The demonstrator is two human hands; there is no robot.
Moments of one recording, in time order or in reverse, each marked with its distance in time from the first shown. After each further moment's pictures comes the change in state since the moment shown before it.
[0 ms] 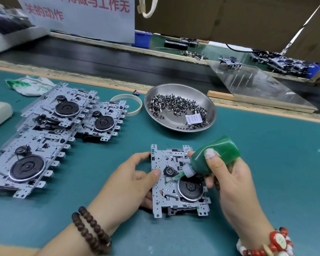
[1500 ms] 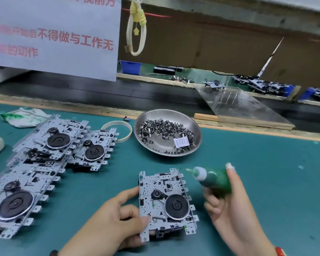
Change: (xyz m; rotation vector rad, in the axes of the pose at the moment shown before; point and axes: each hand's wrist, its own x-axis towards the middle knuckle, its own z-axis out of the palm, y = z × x) left_hand -0.011 0.007 -0.010 -0.158 -0.160 -0.149; right_hand 0.008 -0.015 -0.017 0.632 0.188 0.435
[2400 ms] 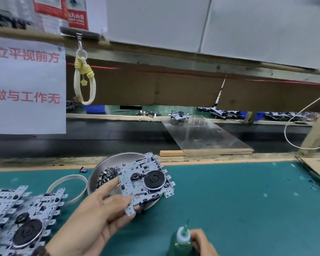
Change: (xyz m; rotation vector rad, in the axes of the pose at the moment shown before) left_hand 0.073 0.084 0.060 -0.194 0.005 0.164; right_hand 0.031 0.011 -0.021 -0.969 0.282 -0.413
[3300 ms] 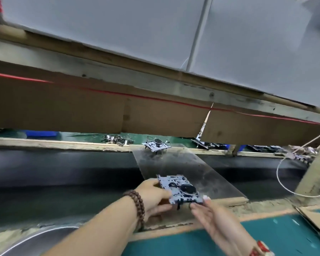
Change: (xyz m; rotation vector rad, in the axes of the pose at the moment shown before) left_hand 0.265 -0.002 0.139 0.351 -0.169 -0.205; right_hand 0.268 -0.003 -0.086 0.752 0.003 0.397
